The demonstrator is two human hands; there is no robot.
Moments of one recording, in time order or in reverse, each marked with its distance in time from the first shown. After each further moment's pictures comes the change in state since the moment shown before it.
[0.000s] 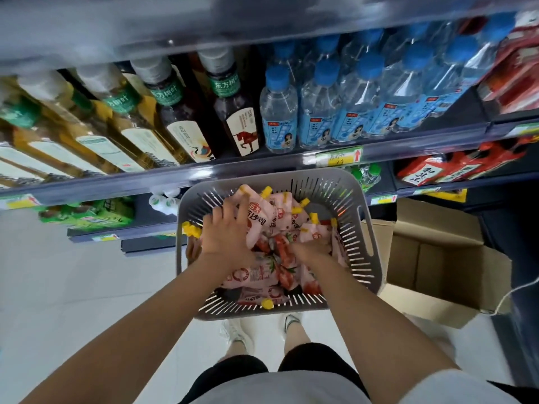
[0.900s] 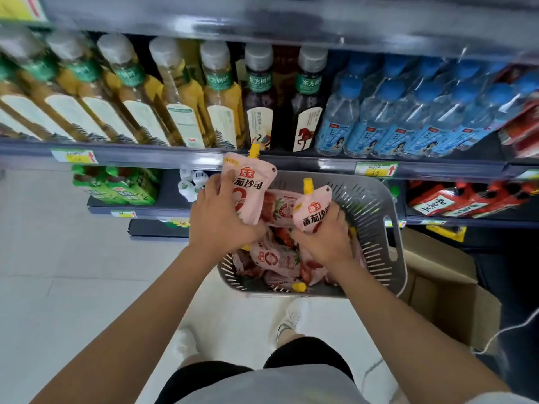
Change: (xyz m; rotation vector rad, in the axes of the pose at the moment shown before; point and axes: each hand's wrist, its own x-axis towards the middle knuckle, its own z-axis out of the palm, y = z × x) left_hand -0.072 -0.082 -0.014 -0.665 0.422 -0.175; right_hand -0.076 -0.019 0.024 -0.302 0.414 -0.711
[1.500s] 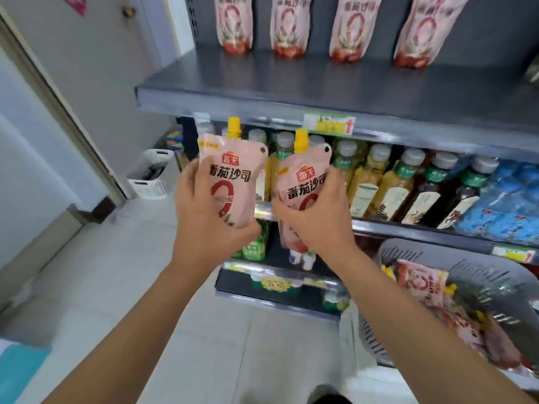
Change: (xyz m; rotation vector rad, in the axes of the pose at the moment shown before) left_hand -0.071 -0.256 -0.258 -0.336 0.592 0.057; right_hand -0.155 -0.383 0.089 0.321 0.233 -0.589
